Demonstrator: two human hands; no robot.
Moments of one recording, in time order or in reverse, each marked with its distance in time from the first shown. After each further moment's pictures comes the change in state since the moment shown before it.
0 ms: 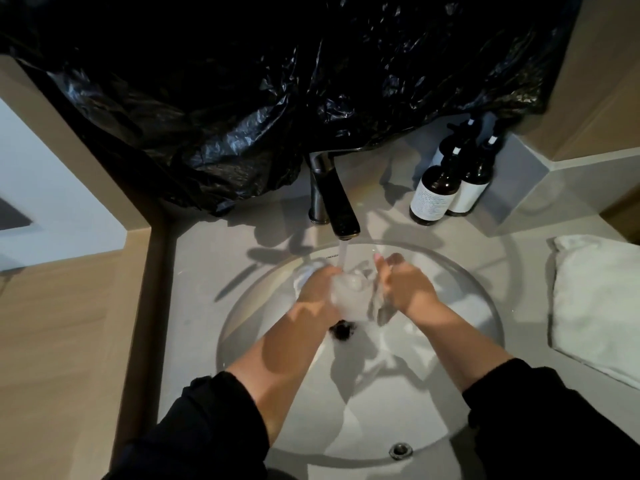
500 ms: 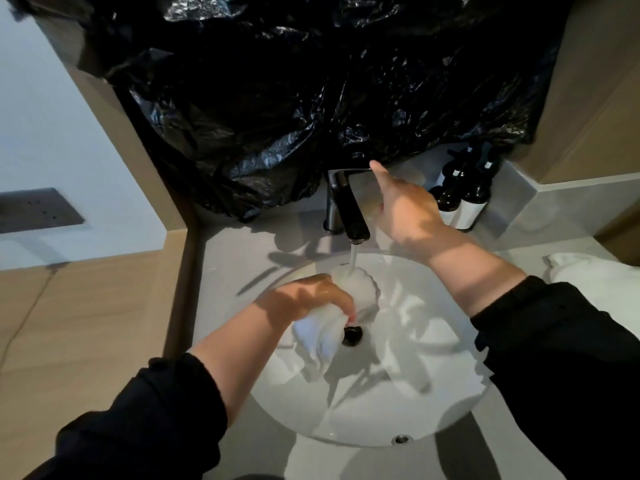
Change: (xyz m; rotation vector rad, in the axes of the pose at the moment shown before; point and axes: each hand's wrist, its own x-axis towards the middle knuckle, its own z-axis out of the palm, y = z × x) left_hand -0.055 0.038 -0.041 0.994 -0.340 0.090; right_hand -0.012 -0.078 -0.102 -0.323 0.356 -0.329
